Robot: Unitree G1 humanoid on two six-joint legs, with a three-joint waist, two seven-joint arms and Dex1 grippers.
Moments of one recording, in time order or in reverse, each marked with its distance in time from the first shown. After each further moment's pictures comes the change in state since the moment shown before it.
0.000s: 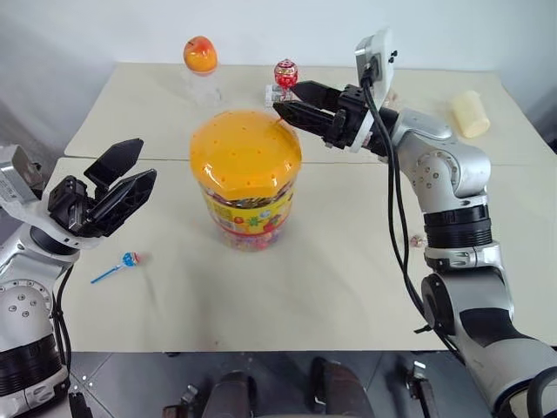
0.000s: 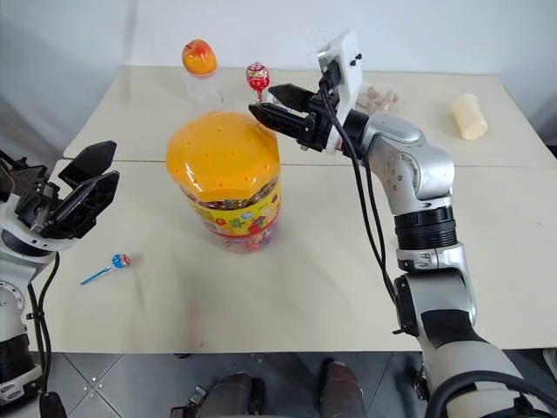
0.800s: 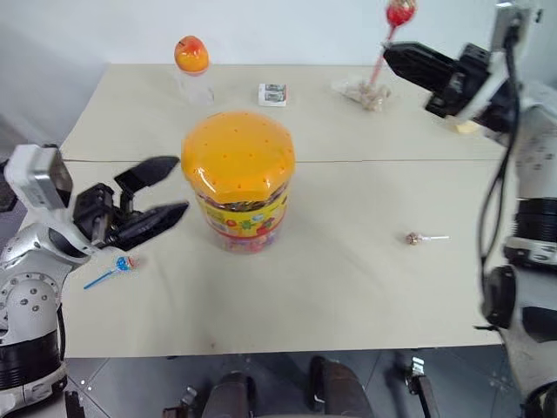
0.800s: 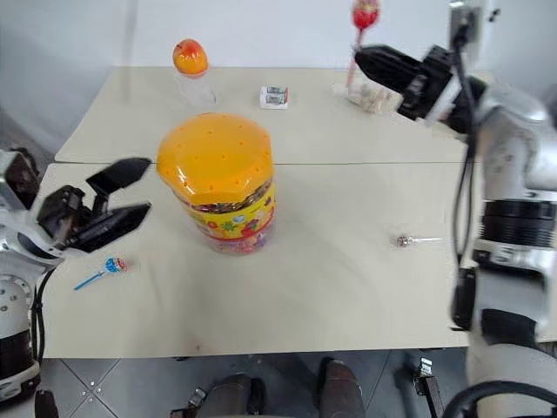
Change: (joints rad) left arm 0.003 0.092 -0.142 -0.067 0.089 -0.015 -0.203; right arm 0.072 -0.448 -0.149 0.020 -0.017 0.052 0.202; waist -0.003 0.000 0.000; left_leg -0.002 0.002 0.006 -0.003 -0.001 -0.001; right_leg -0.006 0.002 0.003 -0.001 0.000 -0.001
